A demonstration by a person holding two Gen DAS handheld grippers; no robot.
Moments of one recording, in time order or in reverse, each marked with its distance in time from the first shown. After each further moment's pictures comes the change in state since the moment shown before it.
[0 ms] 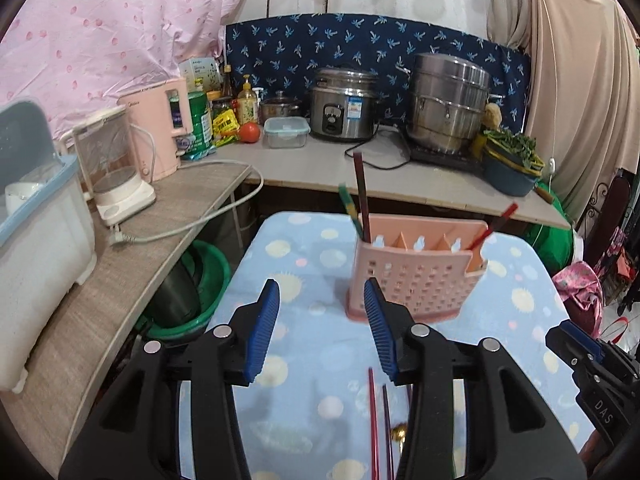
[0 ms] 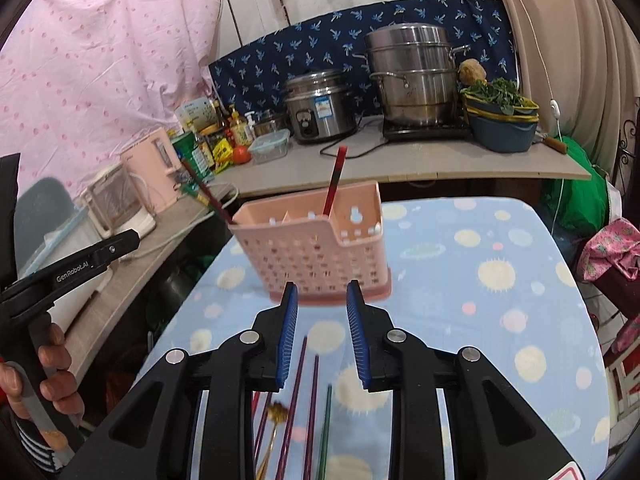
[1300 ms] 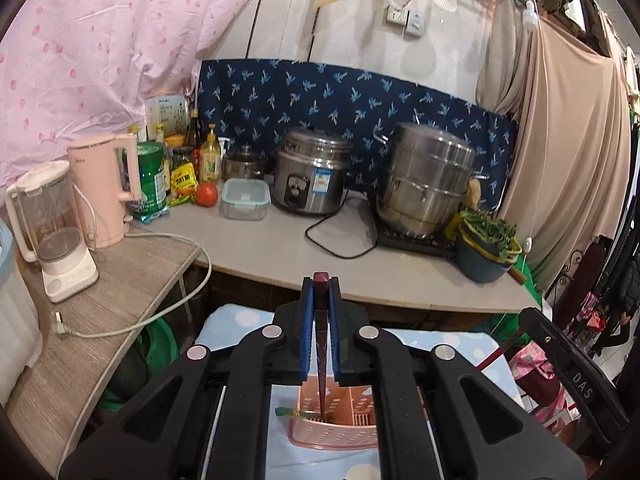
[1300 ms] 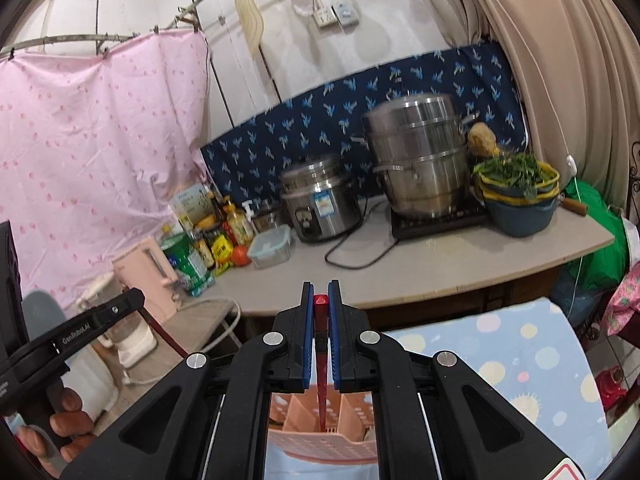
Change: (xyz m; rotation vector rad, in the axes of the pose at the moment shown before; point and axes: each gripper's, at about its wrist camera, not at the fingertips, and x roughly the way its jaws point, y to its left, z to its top) left arm 0.052 -0.020 0.137 -0.075 -0.156 -0.135; right arm 0.057 -0.015 0.159 0.096 -0.229 0.041
